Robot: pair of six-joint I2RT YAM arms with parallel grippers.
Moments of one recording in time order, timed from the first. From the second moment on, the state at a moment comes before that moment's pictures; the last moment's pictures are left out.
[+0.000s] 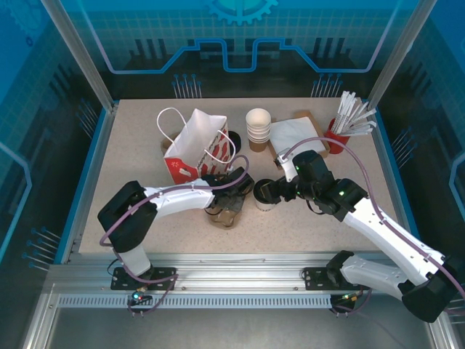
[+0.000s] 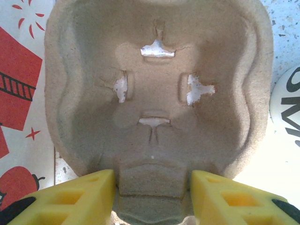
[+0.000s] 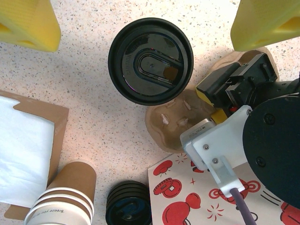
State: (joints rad) left arm -0.85 1.73 1.09 -0.56 -0.23 -0.54; right arm 0.64 1.02 0.97 -0.69 0.03 0.10
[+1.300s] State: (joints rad) left arm -0.85 1.70 1.07 -0.58 -0.20 -0.53; right arm 0.64 1.02 0.96 -0.69 0.03 0.10
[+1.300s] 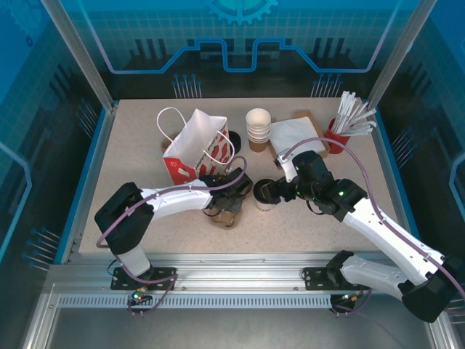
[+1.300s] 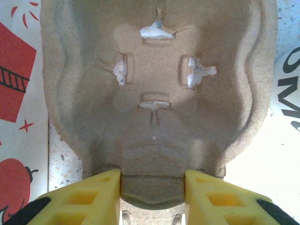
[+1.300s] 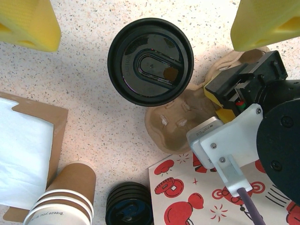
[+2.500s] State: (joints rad) left arm -0.85 1.25 1.35 -0.76 0.24 -0.34; right arm 0.45 1.00 1.35 -0.87 0.10 0.12
